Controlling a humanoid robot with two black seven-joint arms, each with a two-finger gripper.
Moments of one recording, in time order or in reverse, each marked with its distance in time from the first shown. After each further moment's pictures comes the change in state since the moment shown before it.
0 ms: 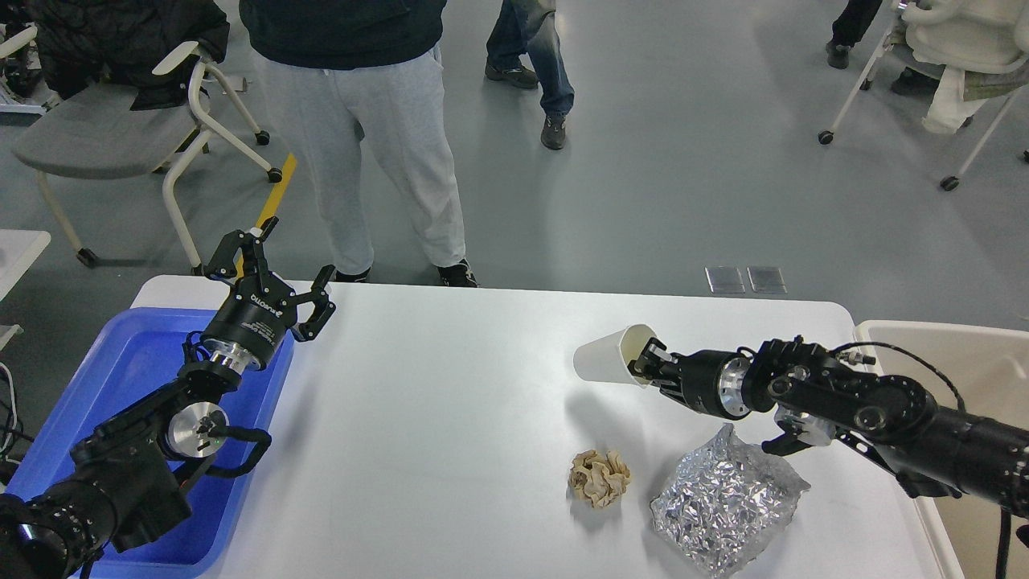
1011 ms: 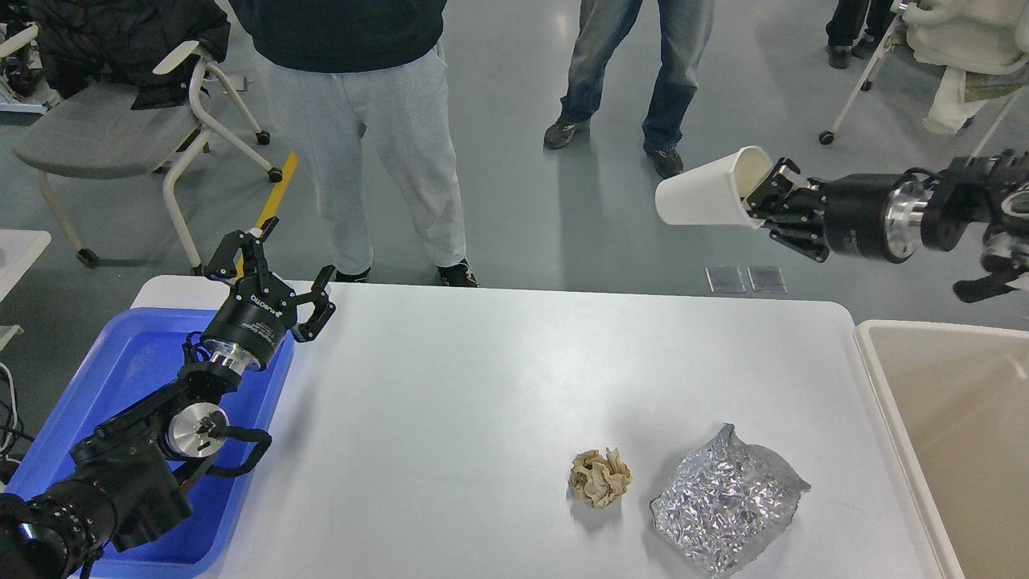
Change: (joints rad) left arm 0.000 0.000 0.000 0.000 0.000 0.000 0.000; right arm 0.501 -0.514 -0.131 0.391 0.260 0.132 -0.068
